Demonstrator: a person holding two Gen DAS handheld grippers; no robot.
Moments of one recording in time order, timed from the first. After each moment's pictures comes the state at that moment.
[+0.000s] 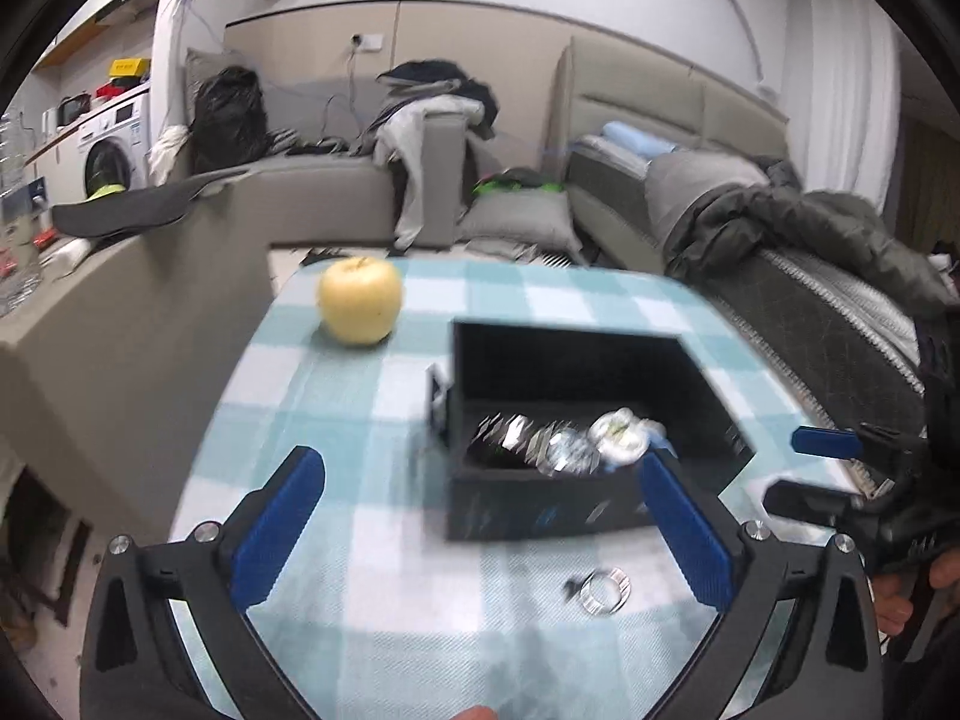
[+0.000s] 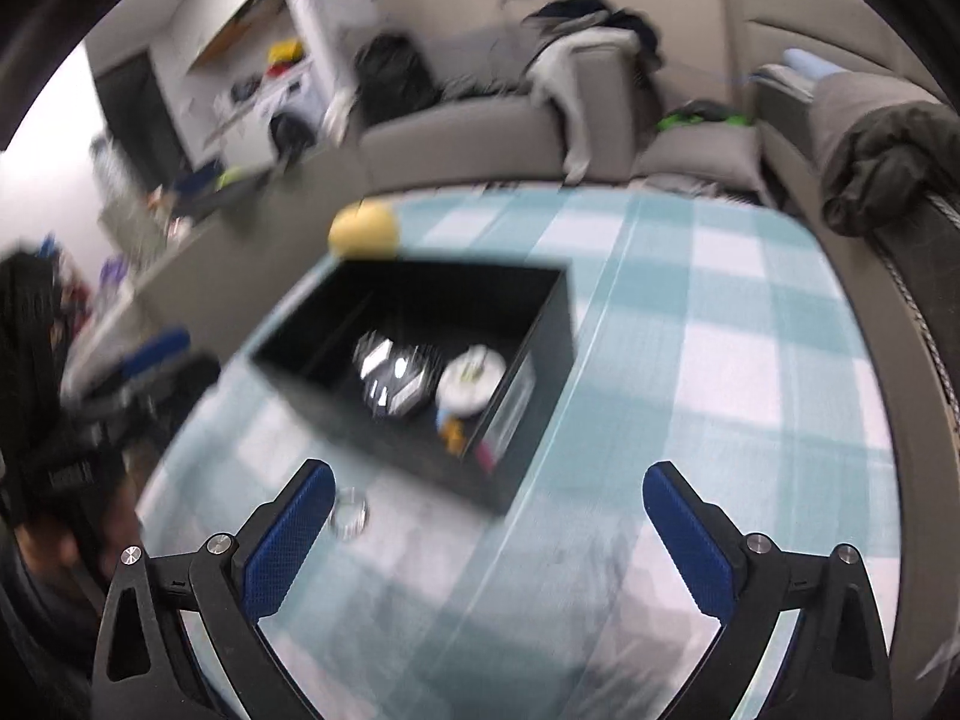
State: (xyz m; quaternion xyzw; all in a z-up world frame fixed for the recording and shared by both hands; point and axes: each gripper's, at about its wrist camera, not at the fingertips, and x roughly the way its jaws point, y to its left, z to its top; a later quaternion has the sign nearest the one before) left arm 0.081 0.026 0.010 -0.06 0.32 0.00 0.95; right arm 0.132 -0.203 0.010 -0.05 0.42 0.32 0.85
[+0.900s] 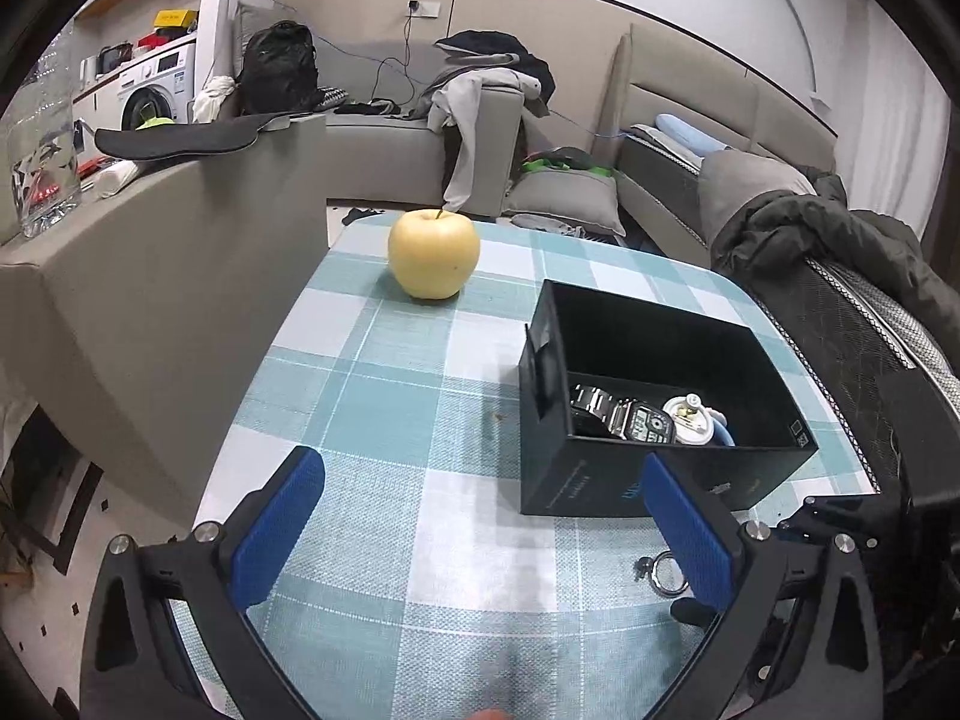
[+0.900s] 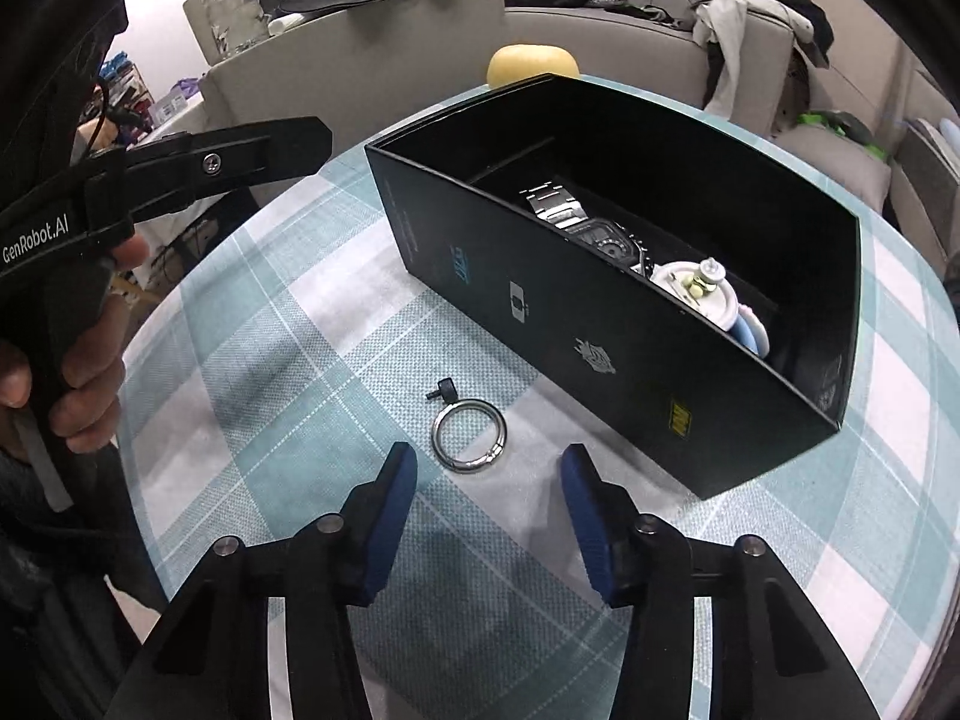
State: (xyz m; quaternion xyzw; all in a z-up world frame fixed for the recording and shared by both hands) left arm 0.083 0.062 -0.010 -0.10 0.35 0.04 0.93; right arm 0.102 -0.118 -0.044 -0.20 0.46 0.40 0.77
